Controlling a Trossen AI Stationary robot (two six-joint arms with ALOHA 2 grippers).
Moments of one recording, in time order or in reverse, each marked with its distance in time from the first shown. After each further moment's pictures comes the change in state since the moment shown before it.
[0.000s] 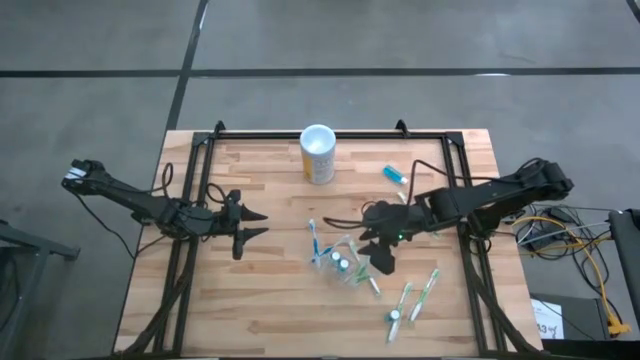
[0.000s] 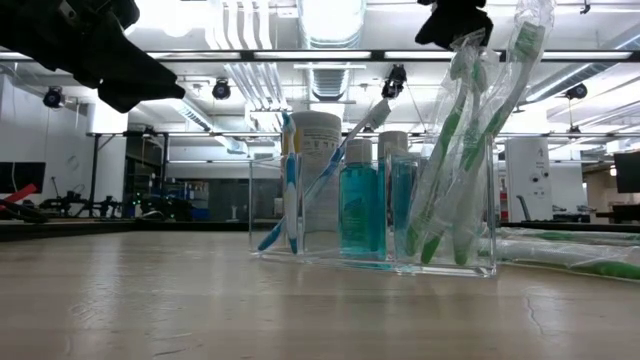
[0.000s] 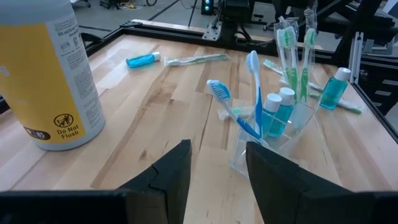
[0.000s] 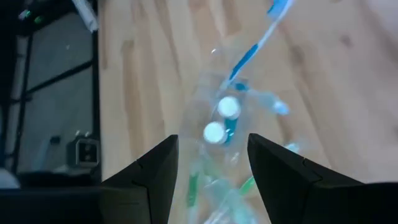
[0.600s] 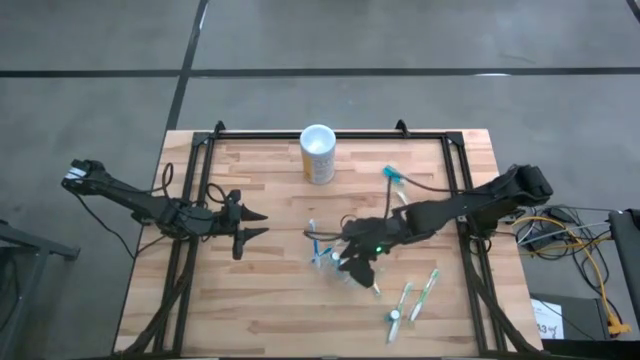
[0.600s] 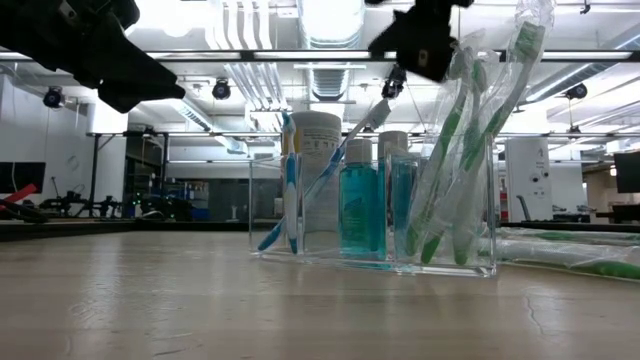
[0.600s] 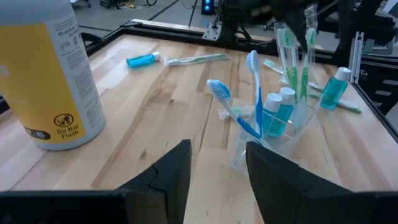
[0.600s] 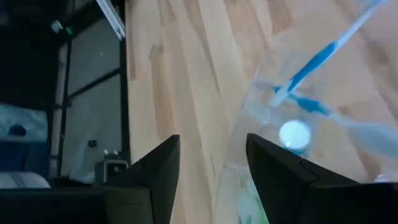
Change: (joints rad) left arm 0.000 0.002 0.000 0.000 0.000 0.000; right arm 0.020 0.192 0.001 0.260 -0.094 0.088
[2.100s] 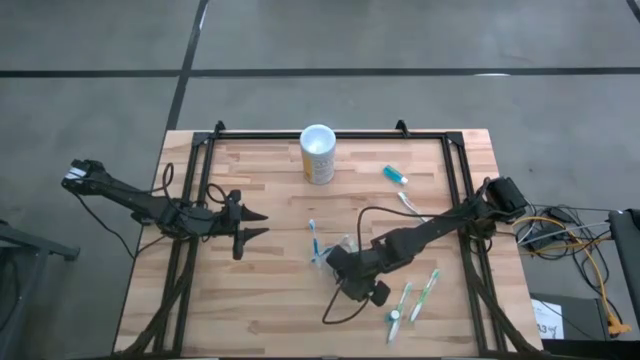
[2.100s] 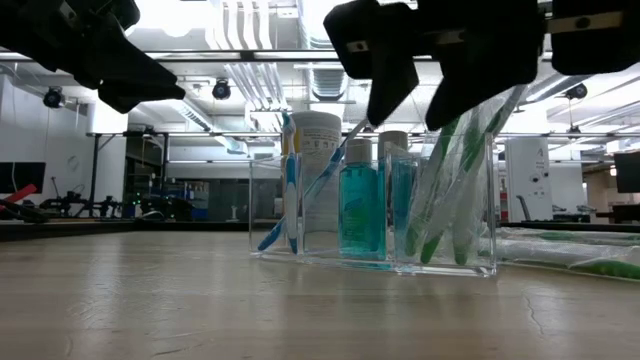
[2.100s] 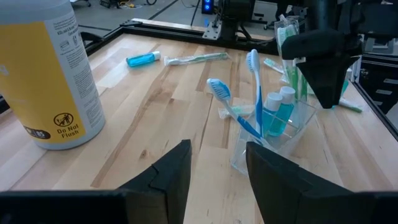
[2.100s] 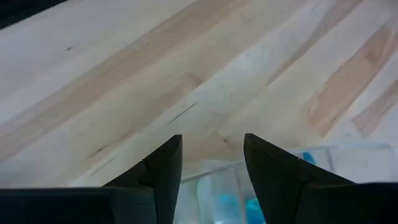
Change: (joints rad) left arm 0.000 0.003 0.000 0.000 0.000 0.000; right arm 0.095 0.230 0.056 -0.035 -0.017 -1.203
